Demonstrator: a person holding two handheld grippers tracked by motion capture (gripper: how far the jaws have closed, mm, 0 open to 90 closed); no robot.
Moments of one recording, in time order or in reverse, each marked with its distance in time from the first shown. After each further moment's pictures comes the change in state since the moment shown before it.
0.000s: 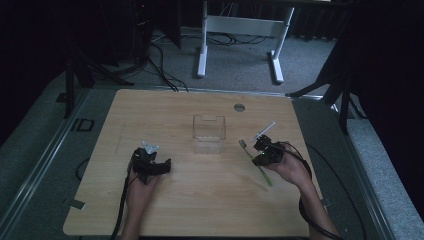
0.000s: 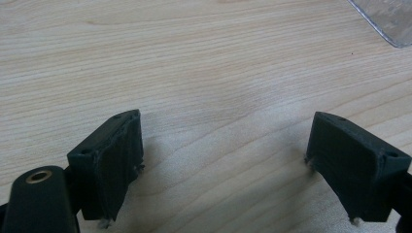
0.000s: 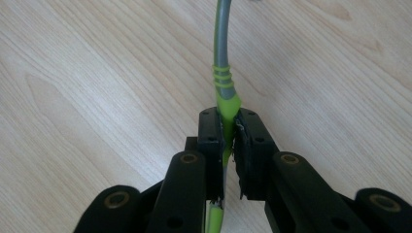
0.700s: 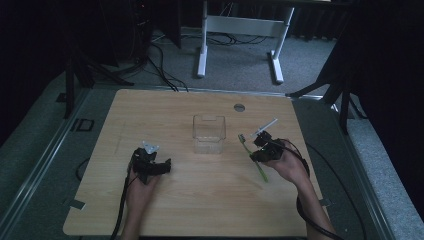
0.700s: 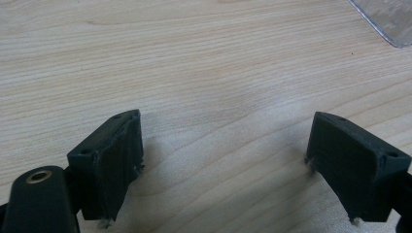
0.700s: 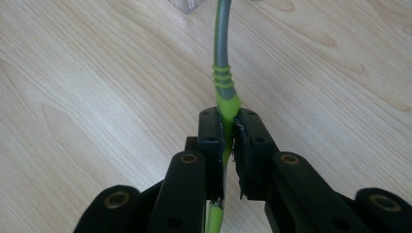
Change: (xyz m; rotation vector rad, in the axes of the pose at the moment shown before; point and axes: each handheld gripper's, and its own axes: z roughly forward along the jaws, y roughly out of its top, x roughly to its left) left arm 0.000 0.000 0.000 0.000 0.000 0.000; right arm -0.001 0.007 -0.007 -0.075 0.007 0.030
